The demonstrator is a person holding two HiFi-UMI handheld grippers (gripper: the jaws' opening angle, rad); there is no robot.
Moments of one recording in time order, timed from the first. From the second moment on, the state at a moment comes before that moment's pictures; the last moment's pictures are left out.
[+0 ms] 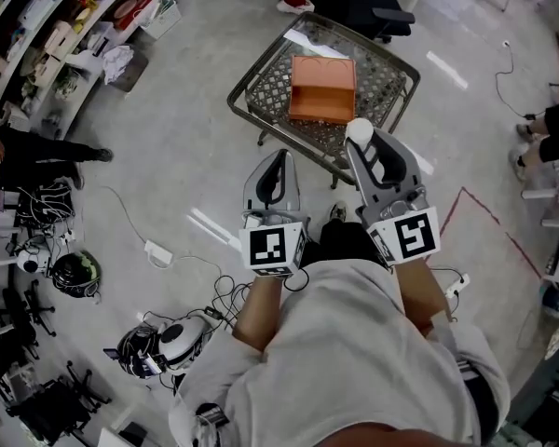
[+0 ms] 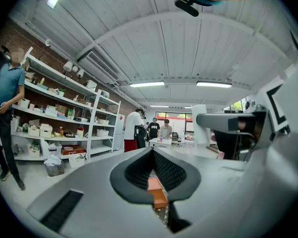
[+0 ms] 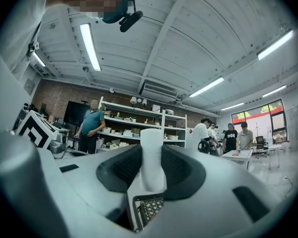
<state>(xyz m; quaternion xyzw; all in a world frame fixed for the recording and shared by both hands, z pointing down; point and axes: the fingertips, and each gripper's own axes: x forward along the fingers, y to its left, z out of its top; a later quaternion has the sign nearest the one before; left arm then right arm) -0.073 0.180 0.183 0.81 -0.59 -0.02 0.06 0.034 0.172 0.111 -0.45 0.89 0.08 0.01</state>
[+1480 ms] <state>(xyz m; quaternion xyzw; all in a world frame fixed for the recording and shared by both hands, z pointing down) -0.006 -0.015 0.300 0.78 -0.60 0.07 0.16 0.103 -0.031 0.233 -0.39 0.91 0.00 -0.12</state>
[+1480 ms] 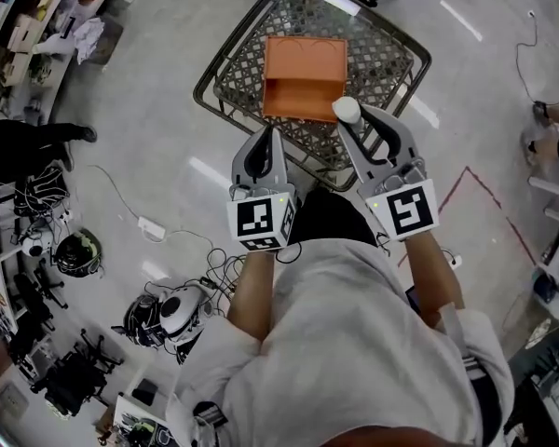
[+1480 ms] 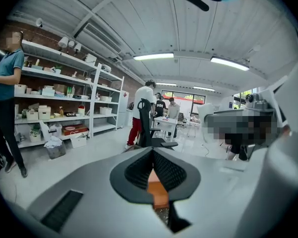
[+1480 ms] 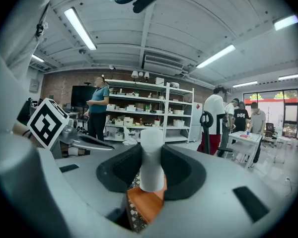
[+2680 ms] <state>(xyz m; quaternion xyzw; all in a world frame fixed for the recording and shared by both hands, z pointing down) -0.057 -0.054 0.513 0.73 -0.58 0.08 0.35 0.026 -0.101 0.459 -0.29 0.87 -0.08 -0.40</state>
